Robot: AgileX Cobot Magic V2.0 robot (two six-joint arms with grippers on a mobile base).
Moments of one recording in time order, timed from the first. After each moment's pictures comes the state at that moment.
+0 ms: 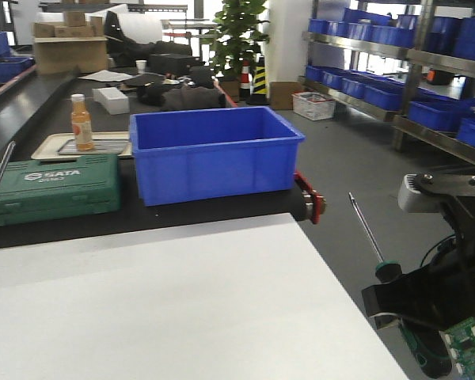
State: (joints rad) left arm -0.10 1.07 -1.26 -0.21 1.10 0.02; right arm 0.35 1.23 -1.25 -0.04 1.04 0.25
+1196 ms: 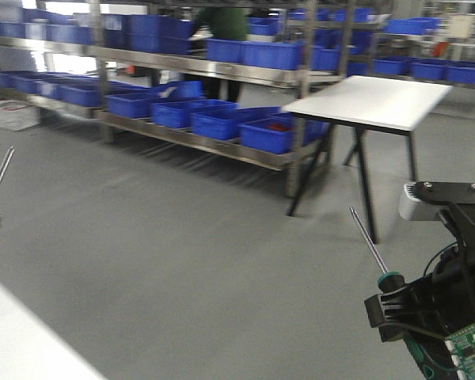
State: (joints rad) left arm -0.10 1.07 -1.26 -0.21 1.12 0.02; right arm 0.35 1.23 -1.25 -0.04 1.09 0.25
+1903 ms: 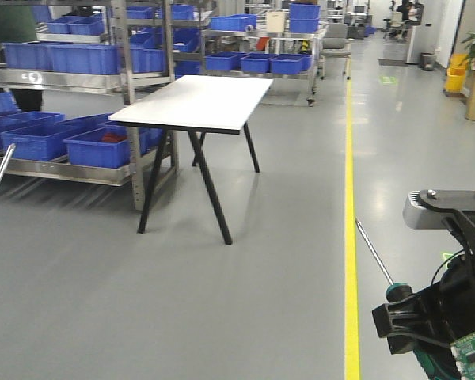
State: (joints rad) left arm -0.10 1.06 -1.26 -0.21 1.13 0.01; right arm 0.35 1.23 -1.25 -0.04 1.14 0.25
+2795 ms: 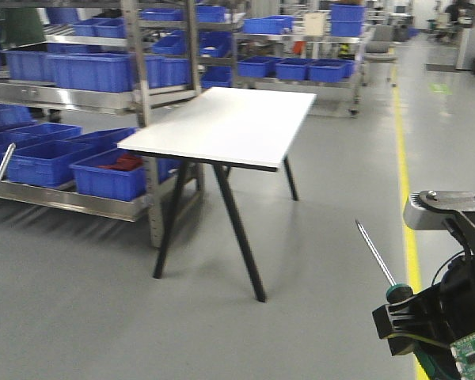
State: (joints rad) left arm -0.10 1.06 -1.26 -0.21 1.13 0.01; right arm 0.35 1.23 -1.25 -0.04 1.15 0.25
